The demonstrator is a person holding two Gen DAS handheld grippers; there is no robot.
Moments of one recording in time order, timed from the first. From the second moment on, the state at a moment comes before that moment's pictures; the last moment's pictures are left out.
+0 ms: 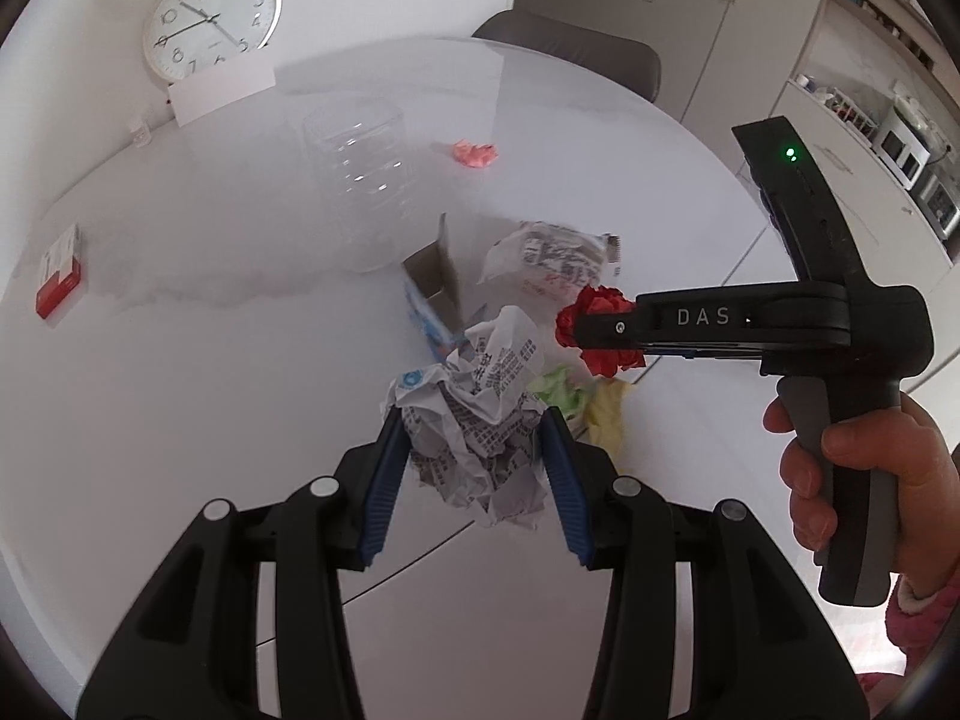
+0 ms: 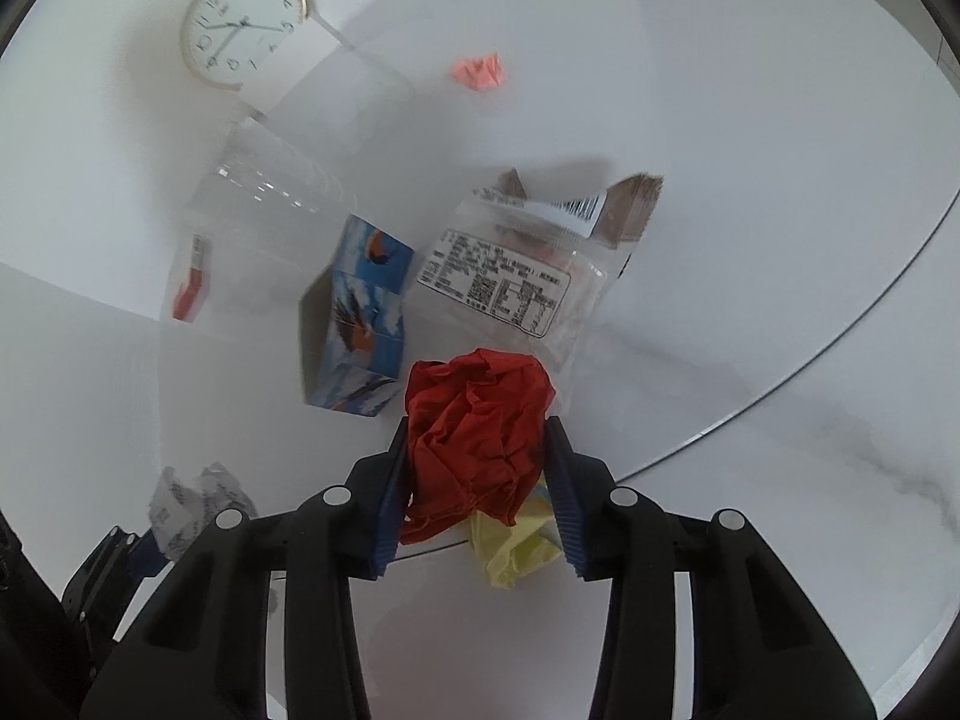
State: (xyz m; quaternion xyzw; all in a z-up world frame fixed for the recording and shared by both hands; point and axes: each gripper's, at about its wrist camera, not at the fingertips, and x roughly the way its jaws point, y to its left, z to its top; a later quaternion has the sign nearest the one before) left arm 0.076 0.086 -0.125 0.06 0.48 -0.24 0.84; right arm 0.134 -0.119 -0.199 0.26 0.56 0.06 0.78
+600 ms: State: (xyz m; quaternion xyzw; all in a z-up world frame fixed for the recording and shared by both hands) left arm -0.049 -0.088 -0.098 0.15 0.45 -0.45 0.76; right arm -0.134 -0.289 -0.165 0.23 0.55 -0.14 0.79
